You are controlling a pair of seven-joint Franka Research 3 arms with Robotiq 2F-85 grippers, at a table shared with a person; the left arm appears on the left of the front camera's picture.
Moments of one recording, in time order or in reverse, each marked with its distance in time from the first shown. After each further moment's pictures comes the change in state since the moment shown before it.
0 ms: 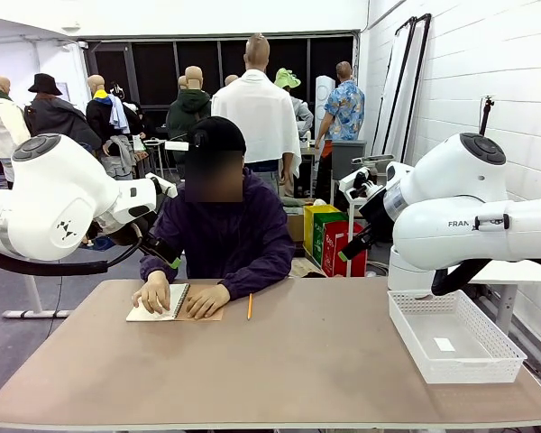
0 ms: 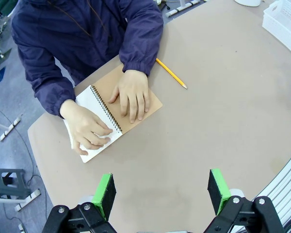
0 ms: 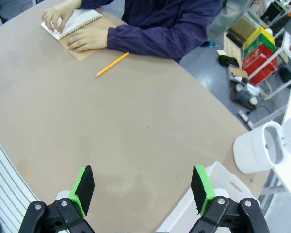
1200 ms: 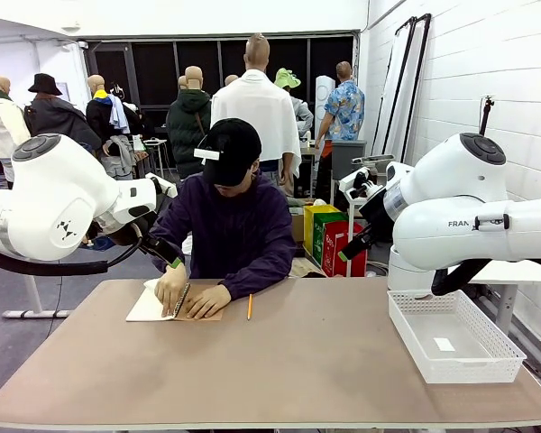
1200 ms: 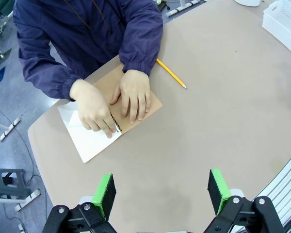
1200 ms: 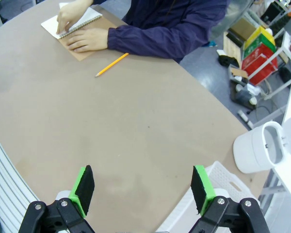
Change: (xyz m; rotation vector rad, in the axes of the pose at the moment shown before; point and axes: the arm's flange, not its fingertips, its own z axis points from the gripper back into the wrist) left arm 0.000 0.000 0.000 0.000 0.000 0.000; right arm 0.000 0.000 0.000 0.000 0.000 0.000
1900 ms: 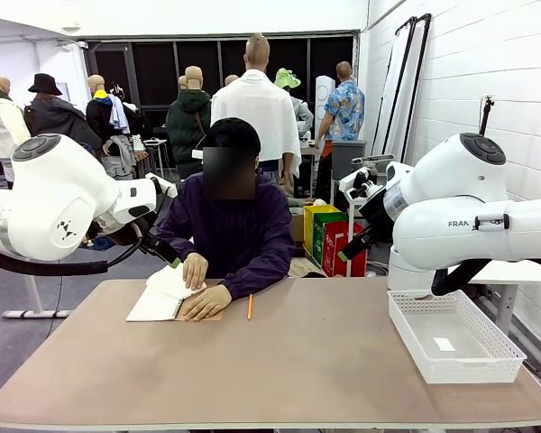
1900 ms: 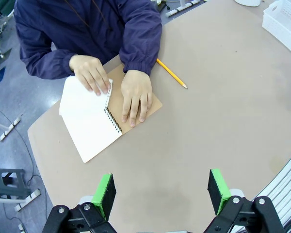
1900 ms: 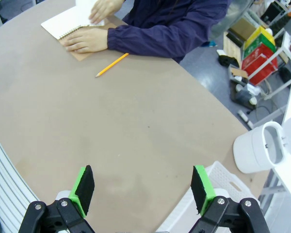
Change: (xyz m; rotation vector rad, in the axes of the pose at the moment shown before) left arm 0.000 0.000 0.000 0.000 0.000 0.000; right arm 0.000 0.000 0.000 0.000 0.000 0.000
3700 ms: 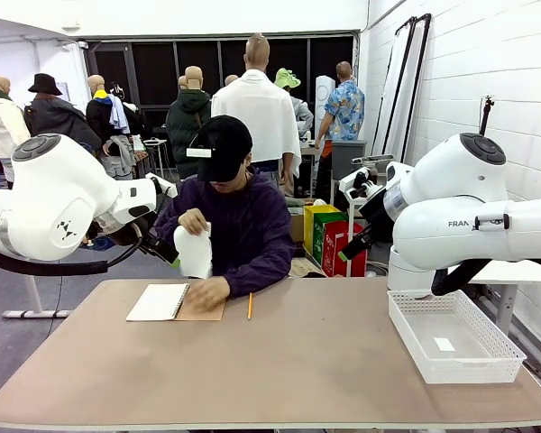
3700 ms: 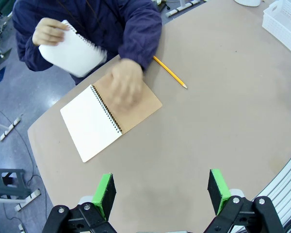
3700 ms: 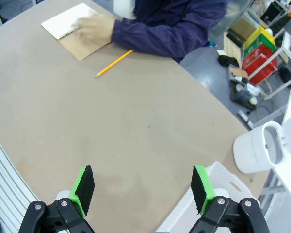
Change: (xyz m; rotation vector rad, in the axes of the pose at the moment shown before) left arm 0.000 0.000 0.000 0.000 0.000 0.000; right arm 0.000 0.000 0.000 0.000 0.000 0.000
